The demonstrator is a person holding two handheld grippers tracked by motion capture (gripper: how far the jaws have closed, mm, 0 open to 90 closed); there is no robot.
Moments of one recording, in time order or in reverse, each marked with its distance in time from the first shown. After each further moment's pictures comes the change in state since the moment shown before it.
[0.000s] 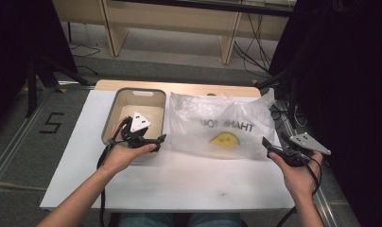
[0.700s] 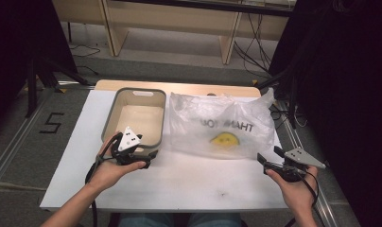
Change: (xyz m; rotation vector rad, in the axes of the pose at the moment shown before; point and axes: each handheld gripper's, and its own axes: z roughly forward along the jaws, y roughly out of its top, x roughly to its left) left arm -0.004 -0.041 -0.024 0.006 -0.050 0.038; right arm 0.011 -0.037 -0.011 0.059 0.087 -0.015
